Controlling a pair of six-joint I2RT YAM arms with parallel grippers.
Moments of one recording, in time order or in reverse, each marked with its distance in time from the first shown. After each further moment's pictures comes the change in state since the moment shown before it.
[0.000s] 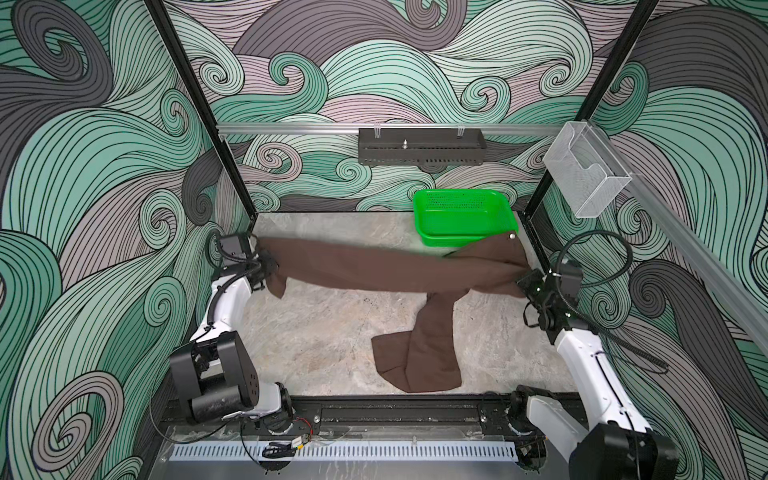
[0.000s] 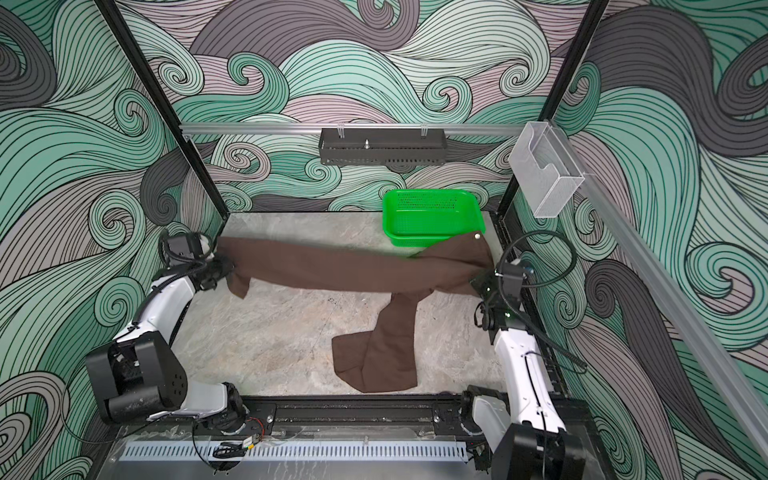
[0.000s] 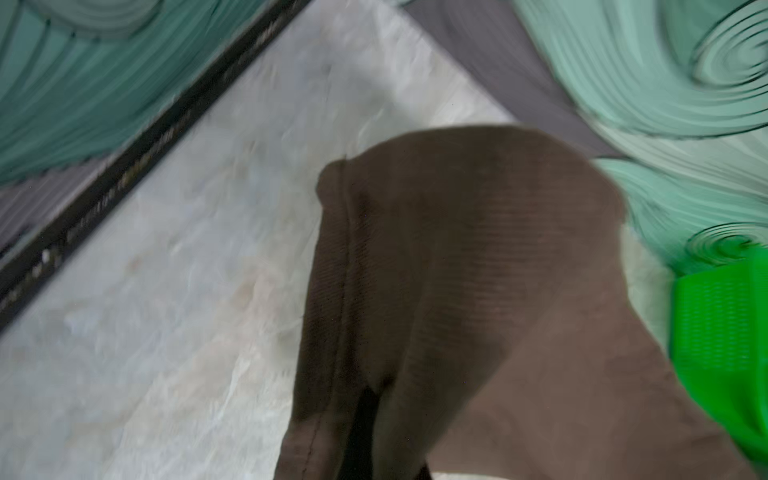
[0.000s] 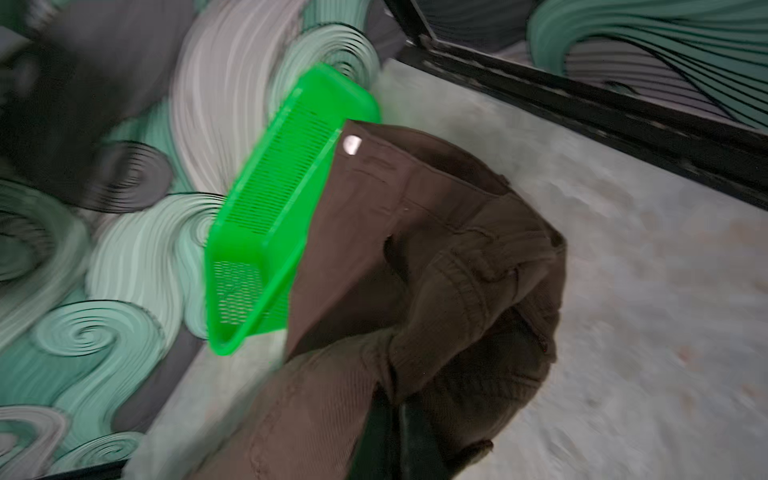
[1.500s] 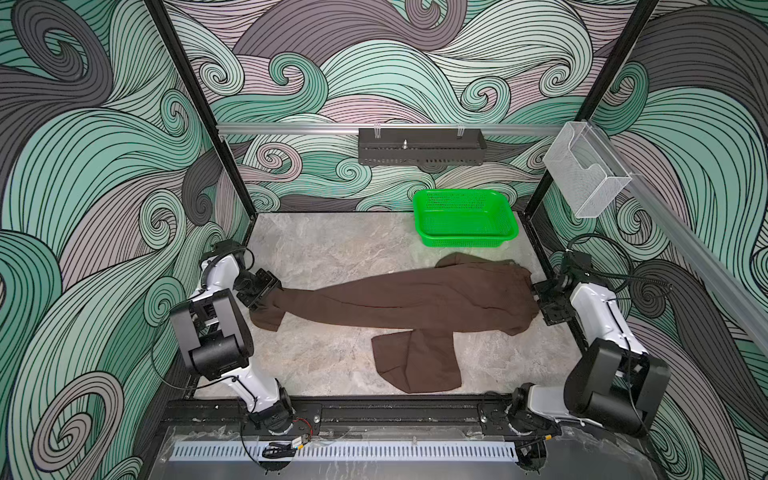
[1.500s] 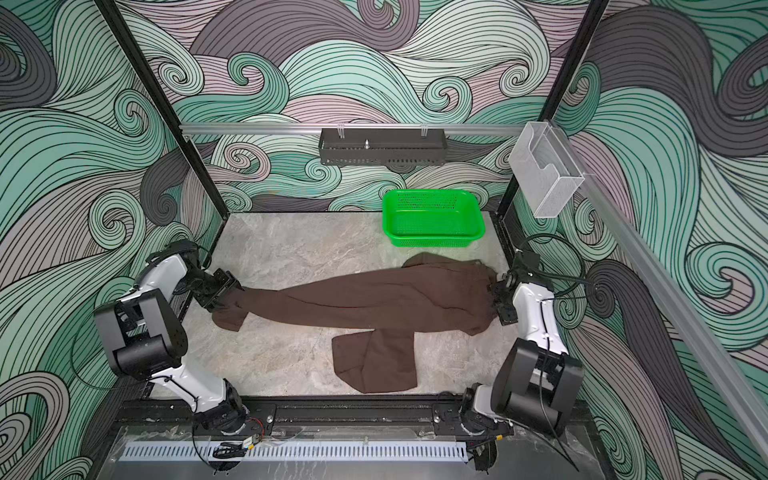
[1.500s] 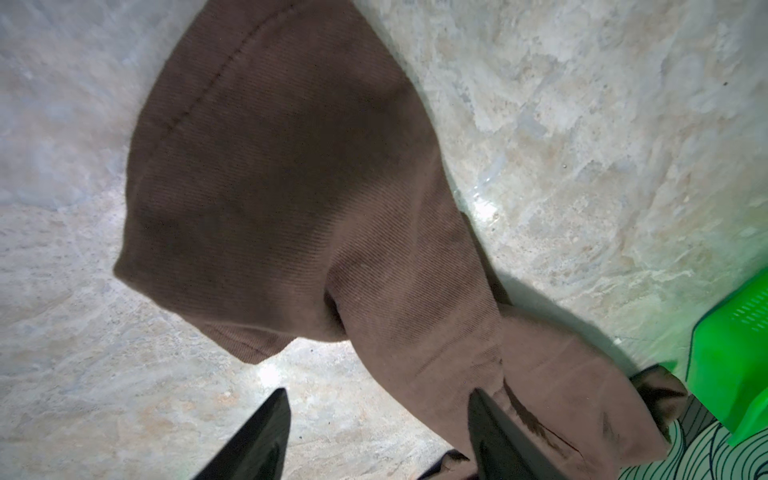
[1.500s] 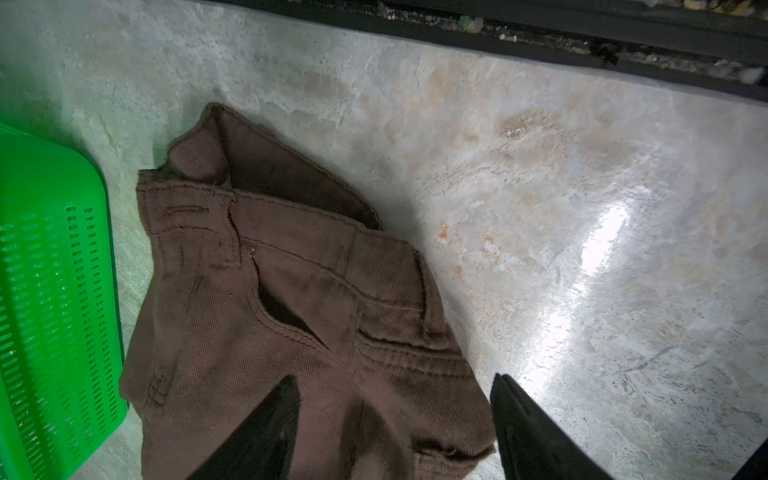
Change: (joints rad) left arm 0.104 0.280 0.288 -0.615 0.194 -0.044; right arm -0.218 0.452 0.384 -0.556 -0.054 0.166
